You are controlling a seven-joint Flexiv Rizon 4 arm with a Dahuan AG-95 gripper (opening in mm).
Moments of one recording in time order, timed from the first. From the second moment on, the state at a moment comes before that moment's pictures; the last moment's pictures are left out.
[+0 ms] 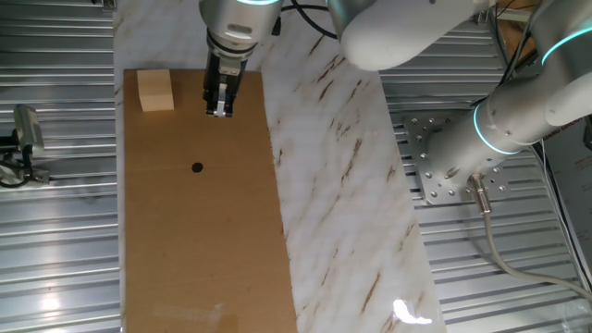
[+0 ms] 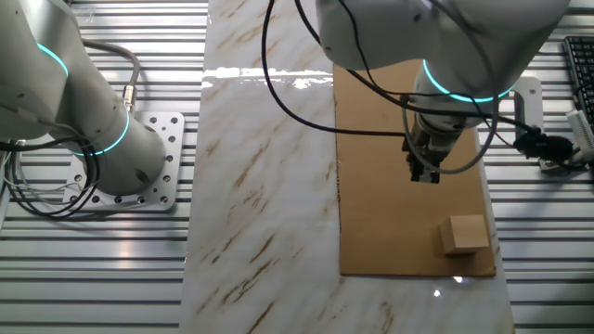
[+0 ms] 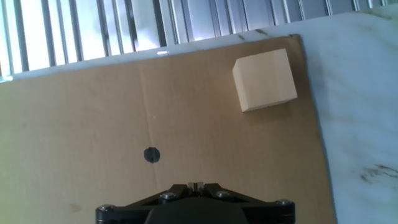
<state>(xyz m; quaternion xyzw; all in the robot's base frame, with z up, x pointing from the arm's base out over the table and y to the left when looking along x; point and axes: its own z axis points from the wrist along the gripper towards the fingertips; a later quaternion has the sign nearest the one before) 0.570 -0.069 0.120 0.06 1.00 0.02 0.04</state>
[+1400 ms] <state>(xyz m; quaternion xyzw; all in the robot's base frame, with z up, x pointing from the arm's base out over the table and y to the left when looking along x) 0.609 -0.120 0.098 -0.02 1.00 0.02 0.03</state>
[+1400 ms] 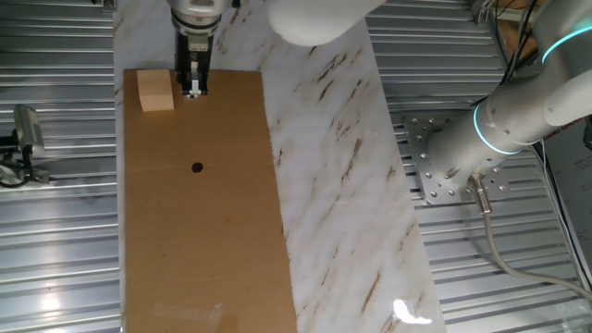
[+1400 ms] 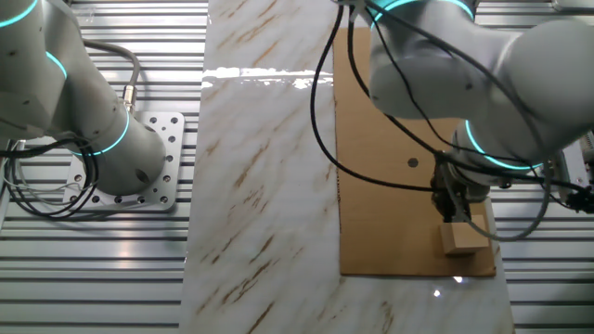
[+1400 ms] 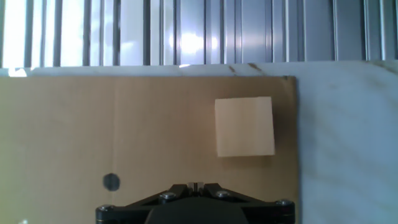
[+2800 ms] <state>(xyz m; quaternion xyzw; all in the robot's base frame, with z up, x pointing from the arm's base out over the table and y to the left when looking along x) 0.678 -0.130 0.097 -0.07 1.00 0.00 -0.01</state>
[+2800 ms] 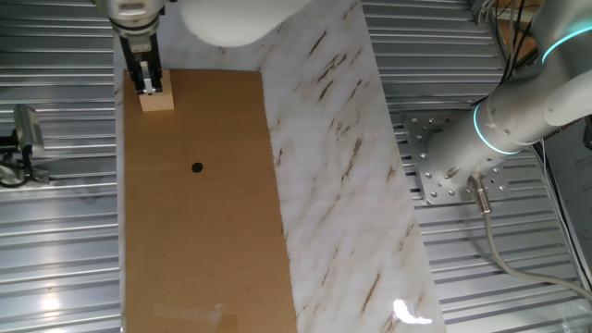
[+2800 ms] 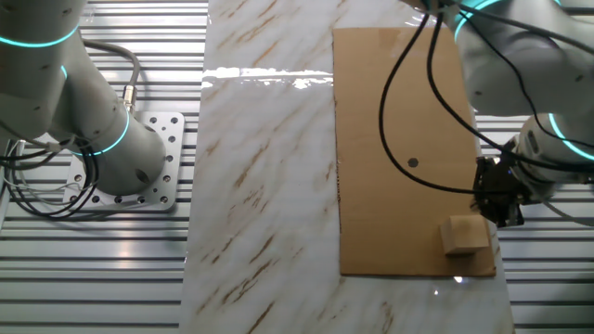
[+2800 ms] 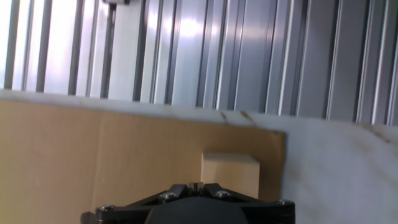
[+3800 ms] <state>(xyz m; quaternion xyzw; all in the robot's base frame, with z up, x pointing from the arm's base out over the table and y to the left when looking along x) 0.683 -0.130 0.089 -0.07 1.00 -0.02 -0.01</state>
